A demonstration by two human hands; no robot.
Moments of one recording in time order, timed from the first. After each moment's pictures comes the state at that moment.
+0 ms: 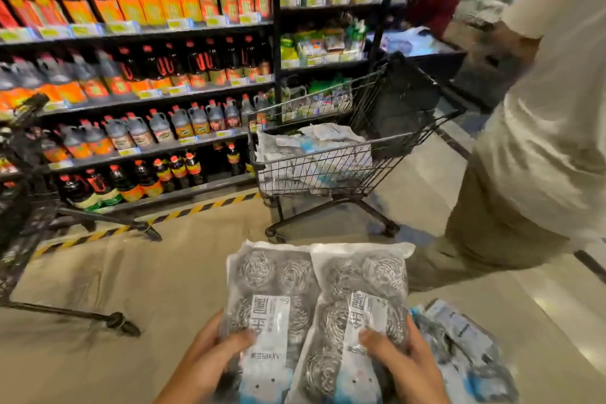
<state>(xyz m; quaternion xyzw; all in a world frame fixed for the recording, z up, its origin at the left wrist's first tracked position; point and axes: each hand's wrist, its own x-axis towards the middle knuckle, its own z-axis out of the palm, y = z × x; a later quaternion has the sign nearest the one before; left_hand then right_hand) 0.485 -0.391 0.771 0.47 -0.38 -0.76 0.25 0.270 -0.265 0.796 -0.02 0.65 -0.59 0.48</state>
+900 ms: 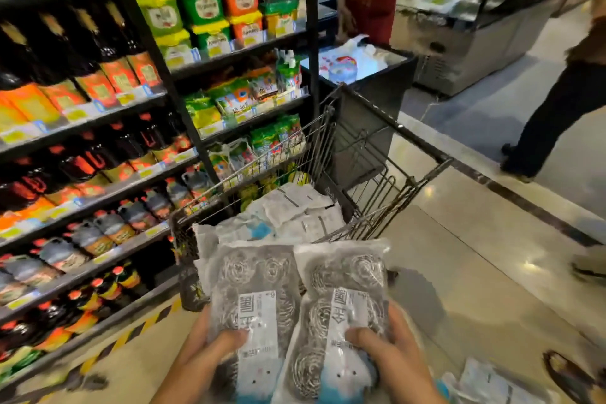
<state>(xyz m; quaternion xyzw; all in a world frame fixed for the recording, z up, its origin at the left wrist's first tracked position) 0.200 -0.746 0.793 0.46 -0.45 -0.74 0.19 0.010 -0.580 0.770 0.01 0.64 -0.63 0.45</state>
